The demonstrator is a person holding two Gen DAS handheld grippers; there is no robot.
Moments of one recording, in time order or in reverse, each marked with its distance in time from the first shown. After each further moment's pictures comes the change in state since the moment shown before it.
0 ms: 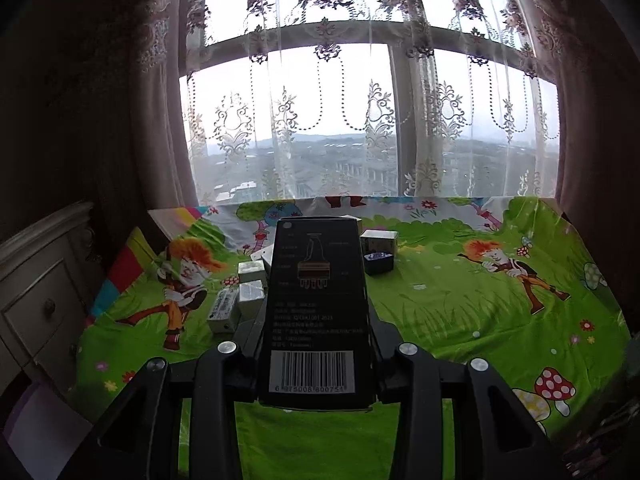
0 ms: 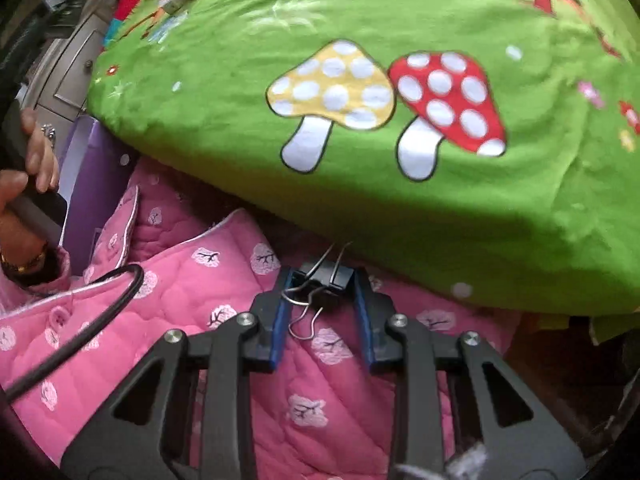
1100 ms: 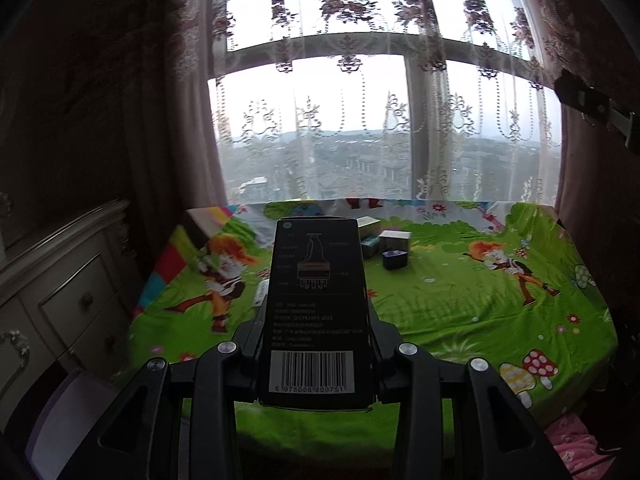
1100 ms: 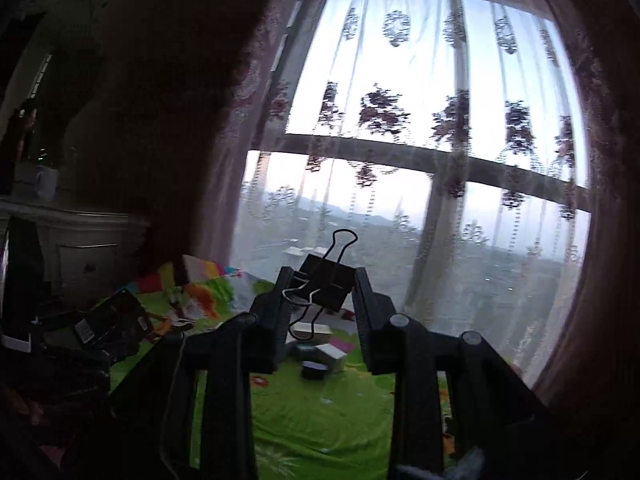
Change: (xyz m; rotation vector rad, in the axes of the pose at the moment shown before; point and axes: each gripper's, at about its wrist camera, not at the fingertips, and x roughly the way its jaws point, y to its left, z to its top) left arm -0.067 0.040 0.002 -0.034 0.027 0.050; right arm -0.188 0.149 0.029 -0.395 -1.289 -0.379
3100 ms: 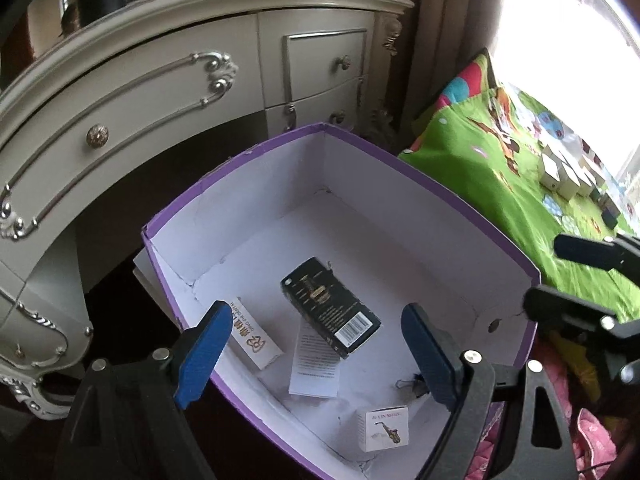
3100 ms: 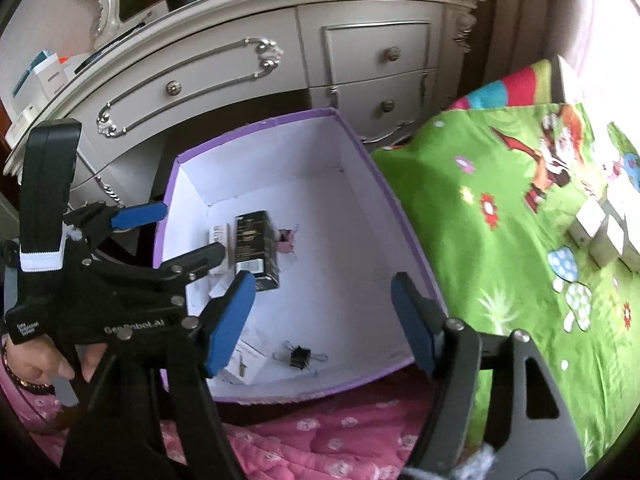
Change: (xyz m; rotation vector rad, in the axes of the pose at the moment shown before) left arm -0.044 0.232 -0.144 -0.511 0.553 0.471; right arm 0.125 0.319 -0.080 -0.158 0.812 0.959
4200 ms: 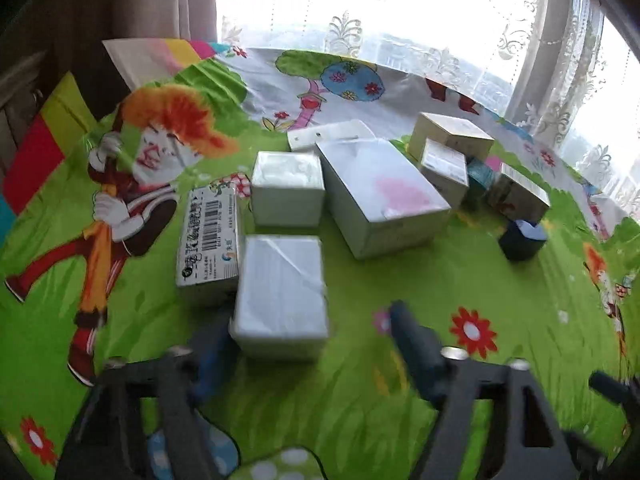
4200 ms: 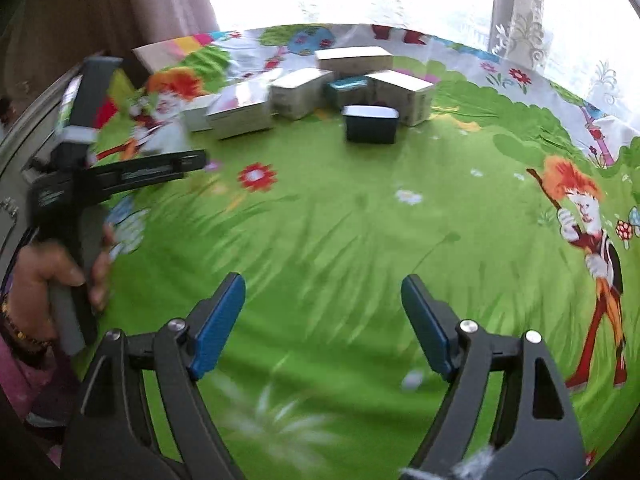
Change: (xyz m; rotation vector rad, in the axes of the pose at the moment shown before) left arm 0.133 -0.408 0.119 0.380 -0.055 -0.355; right arm -0.117 -0.316 -0.183 0.666 -0.106 -0.486
